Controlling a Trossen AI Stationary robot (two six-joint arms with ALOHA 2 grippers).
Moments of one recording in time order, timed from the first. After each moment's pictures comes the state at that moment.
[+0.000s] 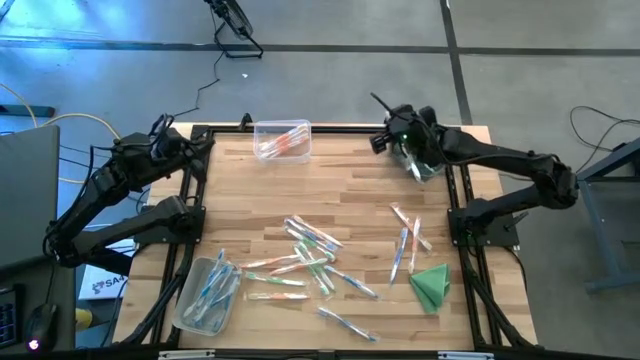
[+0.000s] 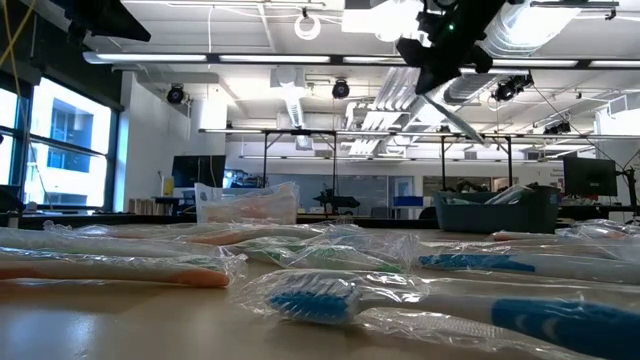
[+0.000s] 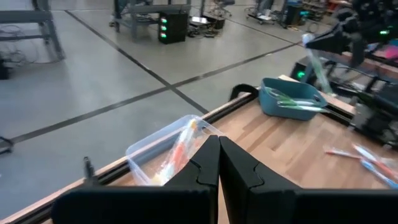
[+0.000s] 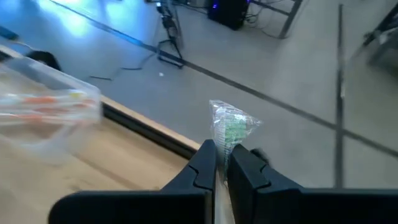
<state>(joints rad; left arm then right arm) 0.62 0.34 0.83 -0.68 -0.14 -0.18 -0.39 1.26 1.11 -0.48 0.68 0.33</state>
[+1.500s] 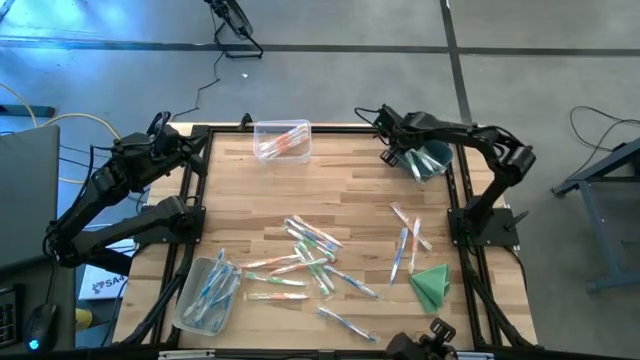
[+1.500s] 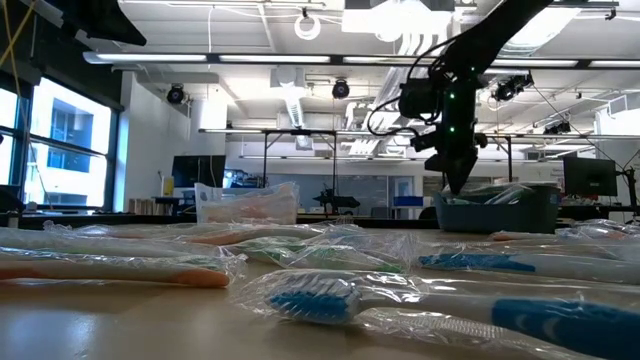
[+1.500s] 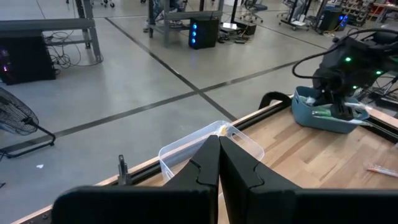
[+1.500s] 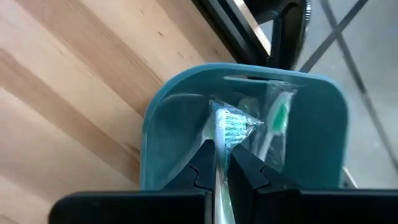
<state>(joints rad) 0.62 0.34 0.83 -0.68 -0.28 -0.18 -0.72 1.67 1.11 -0.75 0.42 -0.03</state>
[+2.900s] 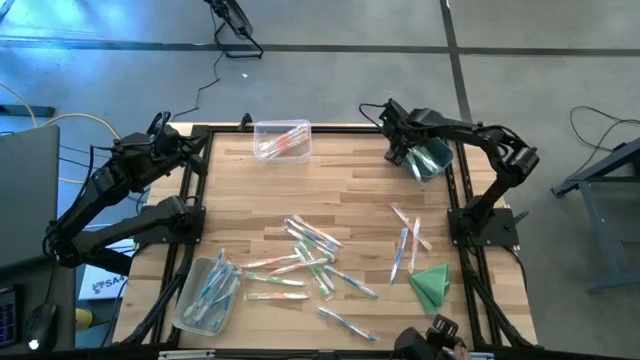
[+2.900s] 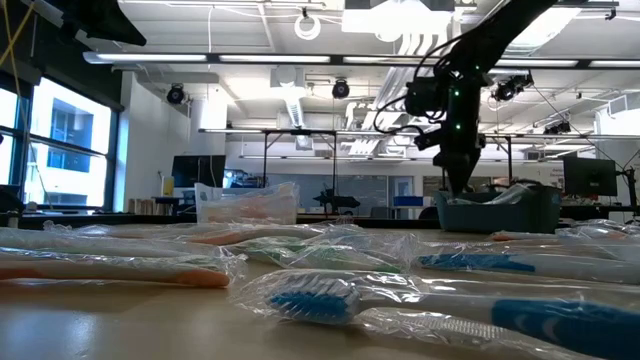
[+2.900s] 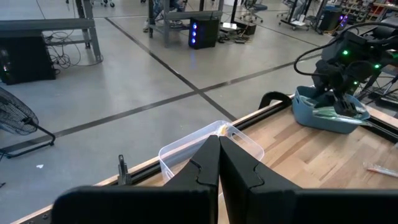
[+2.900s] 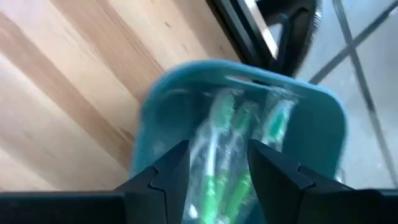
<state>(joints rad) 0.62 0.34 0.83 -0.68 -0.28 -0.18 -0.78 1.65 1.11 -0.76 0.35 -0.18</state>
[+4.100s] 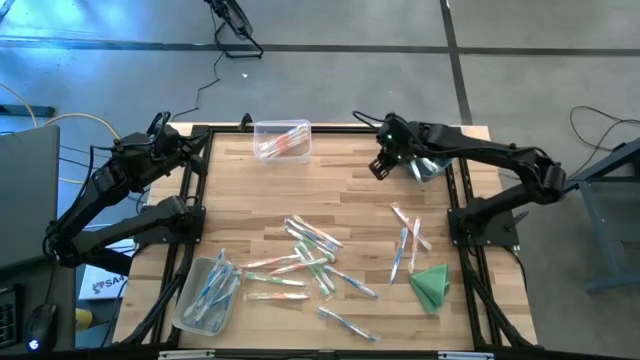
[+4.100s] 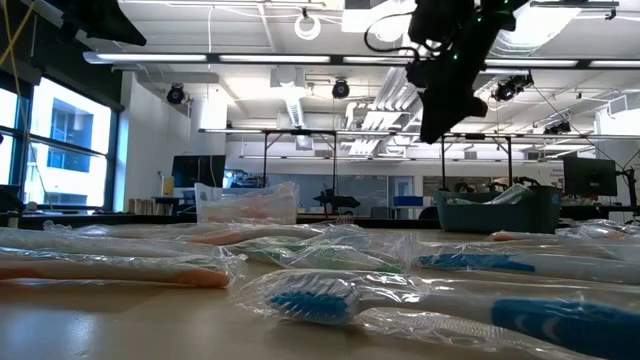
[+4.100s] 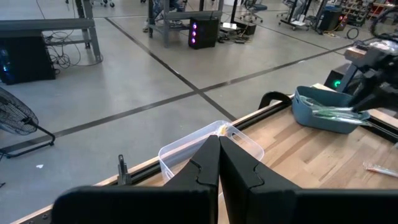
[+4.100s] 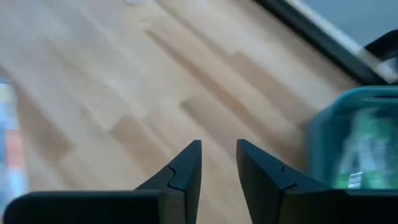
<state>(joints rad) 0.62 0.34 0.83 -0.68 -0.28 -0.18 -0.48 1.38 1.11 -0.76 0.10 0.33</state>
